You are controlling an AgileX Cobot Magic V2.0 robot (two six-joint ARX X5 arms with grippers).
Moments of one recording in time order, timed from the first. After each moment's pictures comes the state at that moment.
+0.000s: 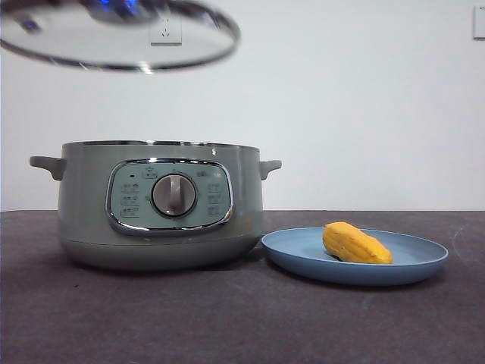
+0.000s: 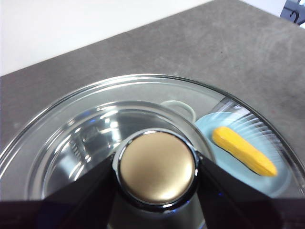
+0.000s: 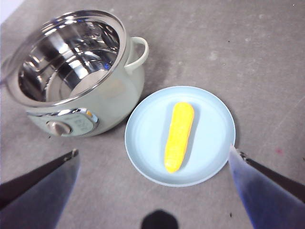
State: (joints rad) left arm -0.40 1.18 1.16 -0.43 0.19 0.10; right arm 0.41 0.78 1.01 -0.82 -0.08 0.16
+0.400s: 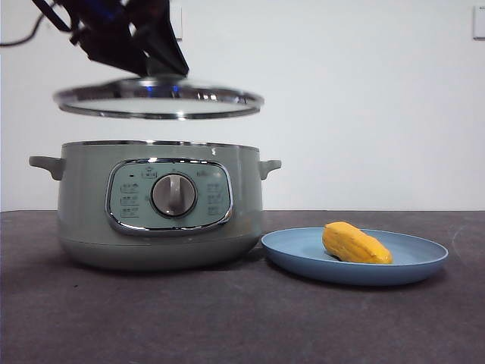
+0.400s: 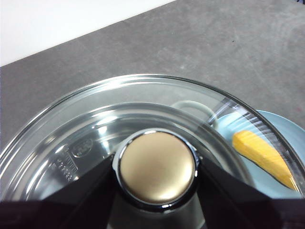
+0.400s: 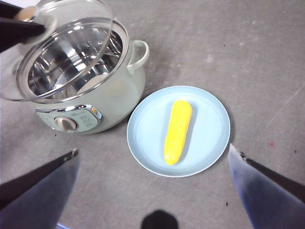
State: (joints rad) left arm -0.40 1.41 1.16 -0.22 0.20 0.13; right arm 0.41 0.69 1.01 -0.89 -0.08 0.16
